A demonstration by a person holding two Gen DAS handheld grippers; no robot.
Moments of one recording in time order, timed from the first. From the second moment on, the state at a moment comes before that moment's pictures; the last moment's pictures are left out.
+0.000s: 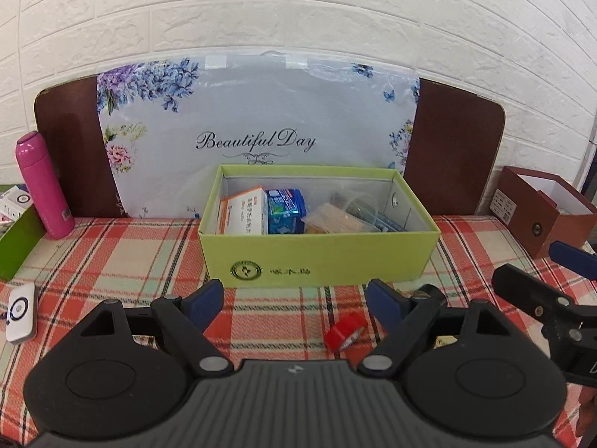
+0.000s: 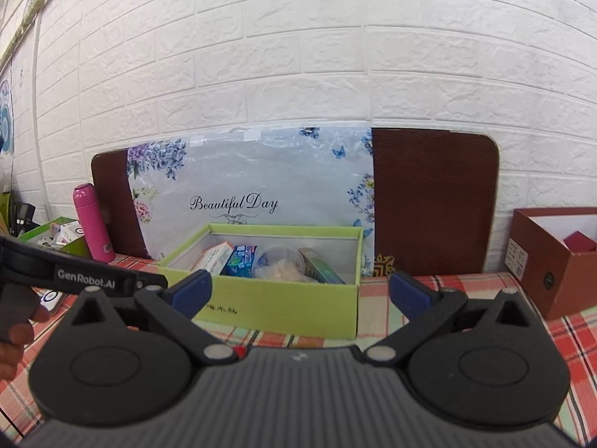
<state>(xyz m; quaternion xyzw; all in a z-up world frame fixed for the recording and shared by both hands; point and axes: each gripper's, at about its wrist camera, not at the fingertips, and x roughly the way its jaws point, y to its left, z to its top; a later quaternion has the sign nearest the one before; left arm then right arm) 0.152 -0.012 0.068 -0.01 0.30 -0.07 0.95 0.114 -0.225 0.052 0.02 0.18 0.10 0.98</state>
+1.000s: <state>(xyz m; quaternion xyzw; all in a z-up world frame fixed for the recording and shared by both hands) 0.106 -0.020 -0.007 -0.02 0.37 -0.08 0.93 0.045 -0.235 -0.030 0.04 0.28 0.10 0.95</state>
